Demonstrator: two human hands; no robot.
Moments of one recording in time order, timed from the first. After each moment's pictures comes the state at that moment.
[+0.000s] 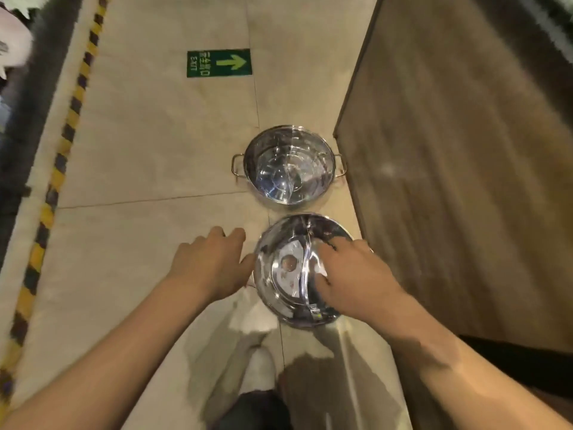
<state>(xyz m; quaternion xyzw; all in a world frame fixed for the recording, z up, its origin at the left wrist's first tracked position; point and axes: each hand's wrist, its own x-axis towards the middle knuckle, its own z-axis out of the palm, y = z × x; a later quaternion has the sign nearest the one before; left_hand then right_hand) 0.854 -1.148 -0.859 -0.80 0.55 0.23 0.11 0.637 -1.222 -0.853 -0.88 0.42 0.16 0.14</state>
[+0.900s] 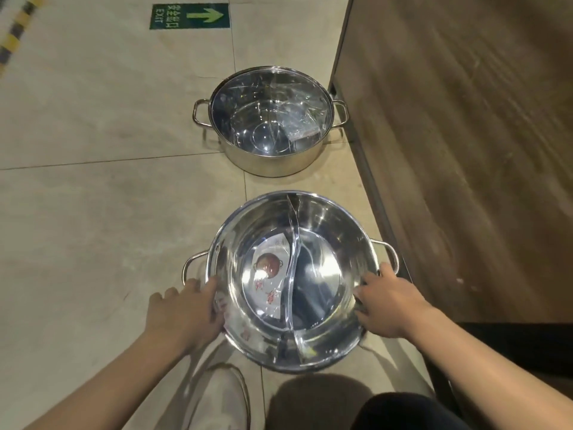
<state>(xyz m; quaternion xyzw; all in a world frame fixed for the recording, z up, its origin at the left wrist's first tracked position) 0.816 -1.074 -1.174 -0.79 0.52 0.24 0.21 0.509 -1.231 -1.165 -0.85 0.38 0.33 0.13</state>
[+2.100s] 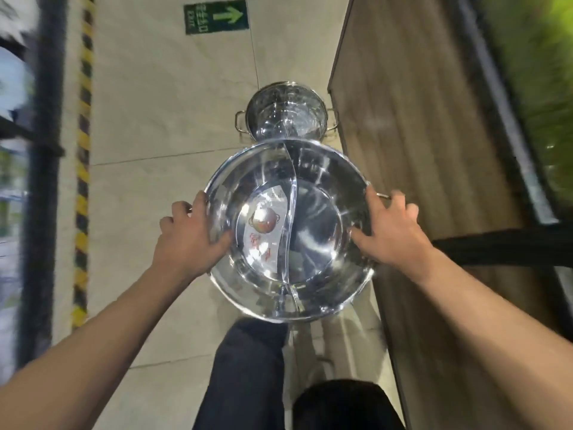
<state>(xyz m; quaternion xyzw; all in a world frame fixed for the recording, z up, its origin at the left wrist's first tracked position) 0.830 -1.024 -0.765 -0.87 0.43 0.24 -0.03 0.527 -1.173 -0.769 -0.80 0.55 0.13 0.20</state>
